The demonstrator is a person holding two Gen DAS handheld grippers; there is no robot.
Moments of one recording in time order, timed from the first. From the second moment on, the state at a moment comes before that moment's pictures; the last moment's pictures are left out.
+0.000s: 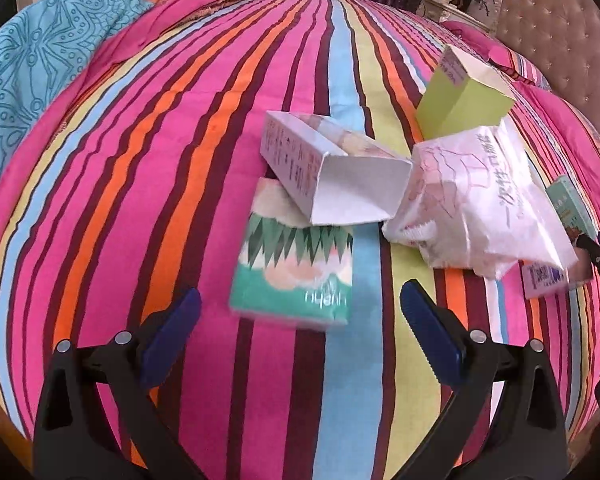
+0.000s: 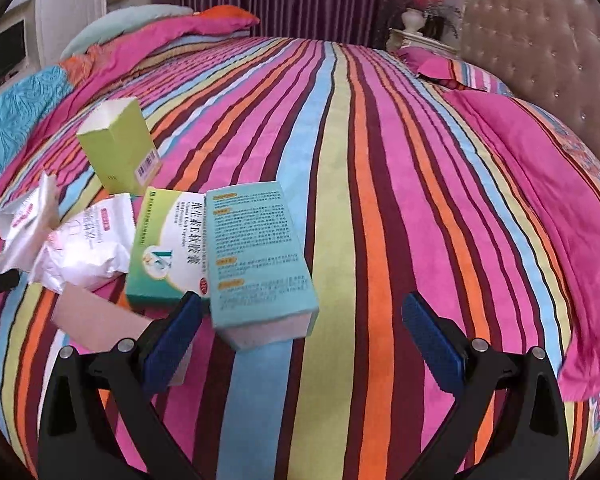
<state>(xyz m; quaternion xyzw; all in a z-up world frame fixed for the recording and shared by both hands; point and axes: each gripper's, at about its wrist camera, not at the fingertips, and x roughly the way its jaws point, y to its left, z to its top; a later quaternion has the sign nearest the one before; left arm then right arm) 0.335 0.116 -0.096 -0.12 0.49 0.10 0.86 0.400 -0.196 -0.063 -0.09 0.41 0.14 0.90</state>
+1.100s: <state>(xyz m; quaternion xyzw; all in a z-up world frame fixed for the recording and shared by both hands) 0.272 0.096 -0.087 -0.11 0.46 0.09 0.87 0.338 -0.233 -0.062 0.08 0.46 0.12 0.88</state>
